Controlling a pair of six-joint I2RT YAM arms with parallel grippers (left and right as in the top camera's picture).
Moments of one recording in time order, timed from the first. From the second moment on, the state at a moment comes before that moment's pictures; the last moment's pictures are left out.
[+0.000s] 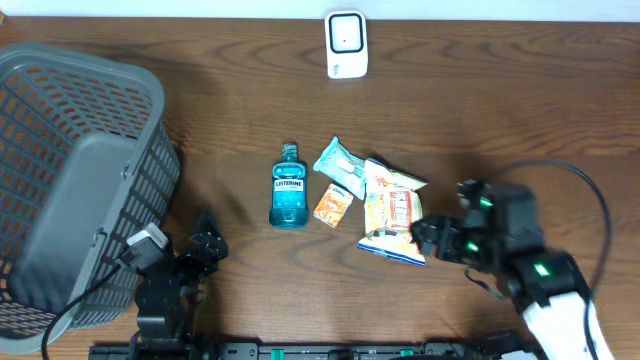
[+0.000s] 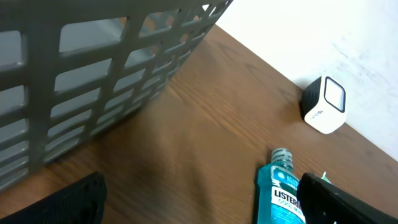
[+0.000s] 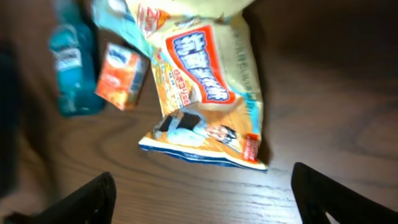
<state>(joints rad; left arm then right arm) -0.04 0.01 0.13 -0.47 -0.12 -0.62 0.25 0.94 0.71 -0.82 -0.27 0.49</state>
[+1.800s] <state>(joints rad) -0.04 0.01 0.13 -0.47 -0.12 -0.62 0.73 1.99 1.25 -1.04 0.36 0.83</state>
